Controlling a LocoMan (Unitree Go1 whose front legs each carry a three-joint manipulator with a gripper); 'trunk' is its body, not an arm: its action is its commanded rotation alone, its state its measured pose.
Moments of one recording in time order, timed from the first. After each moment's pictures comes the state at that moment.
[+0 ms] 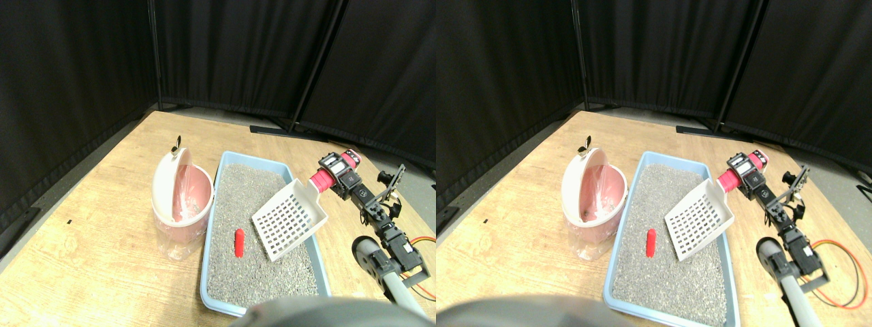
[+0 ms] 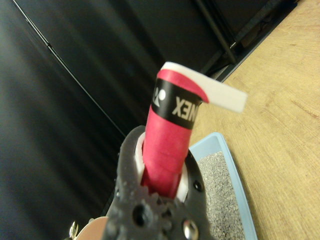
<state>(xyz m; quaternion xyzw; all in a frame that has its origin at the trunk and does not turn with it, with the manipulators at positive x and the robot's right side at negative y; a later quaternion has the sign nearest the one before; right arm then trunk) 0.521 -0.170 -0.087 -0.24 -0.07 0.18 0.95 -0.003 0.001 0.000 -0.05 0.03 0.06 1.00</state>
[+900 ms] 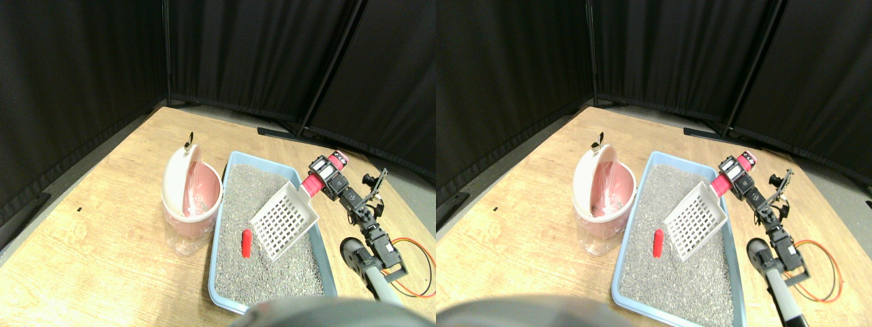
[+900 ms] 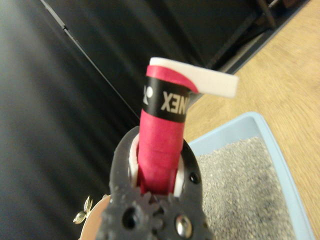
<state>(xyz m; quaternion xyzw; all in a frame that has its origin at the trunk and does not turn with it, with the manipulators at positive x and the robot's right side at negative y) 0.531 -0.138 -0.106 -0.29 -0.11 0.26 0.92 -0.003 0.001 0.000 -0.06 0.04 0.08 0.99</state>
